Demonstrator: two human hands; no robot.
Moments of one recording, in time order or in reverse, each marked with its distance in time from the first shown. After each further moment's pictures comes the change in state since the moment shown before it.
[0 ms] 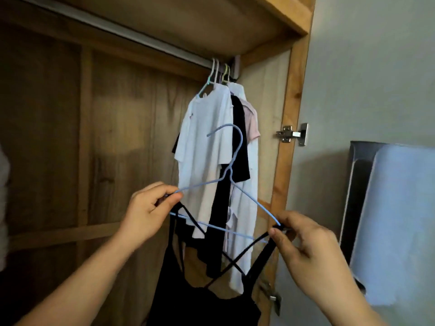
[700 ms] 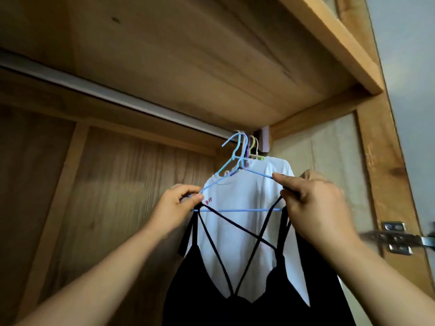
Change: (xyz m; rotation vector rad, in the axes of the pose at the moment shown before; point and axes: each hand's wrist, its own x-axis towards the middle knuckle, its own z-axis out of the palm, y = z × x) left_hand 0.299 -0.188 0.026 -0.054 0.052 0.051; right_hand 0.335 -0.002 0.122 -0.274 0.493 -0.201
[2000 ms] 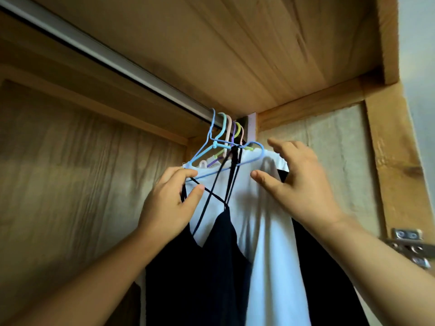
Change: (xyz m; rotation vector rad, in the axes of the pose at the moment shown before) left_hand 0.025 -0.034 0.067 0.034 0.163 0.147; right_hand 0.044 0.031 0.062 -0.011 -0.018 -0.113
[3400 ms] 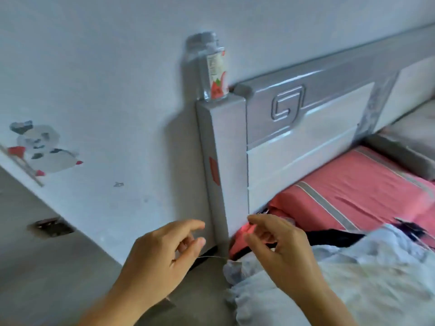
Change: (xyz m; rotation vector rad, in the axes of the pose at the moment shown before) left_hand -0.523 0.630 0.010 -1.045 -1.455 0.306; right_hand -0.551 -0.172 -0.675 -0.741 -0.117 1.479
